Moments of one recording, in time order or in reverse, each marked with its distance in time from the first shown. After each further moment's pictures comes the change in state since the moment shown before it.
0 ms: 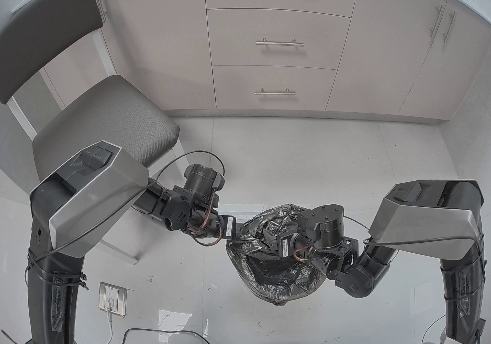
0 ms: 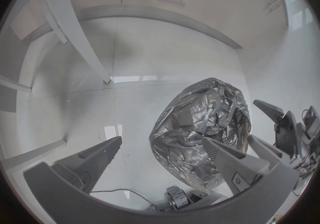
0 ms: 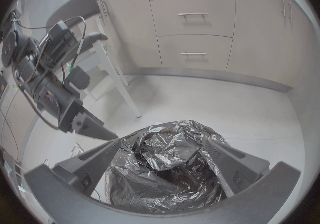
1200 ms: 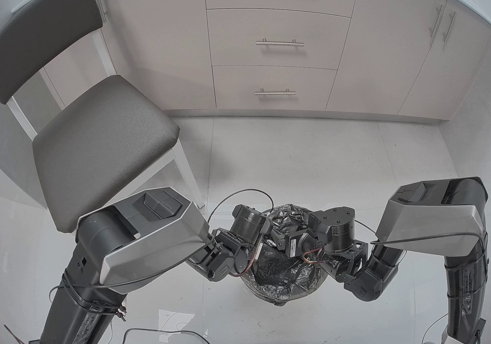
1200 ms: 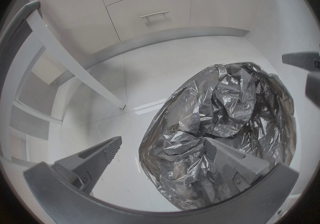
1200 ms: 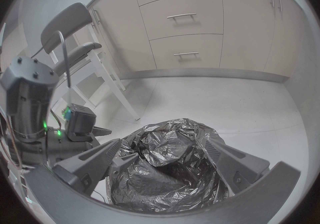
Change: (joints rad) left arm -0.221 0.149 0.077 -0.380 0.550 0.116; right arm -0.014 -0.024 0.096 -0.108 0.008 0.073
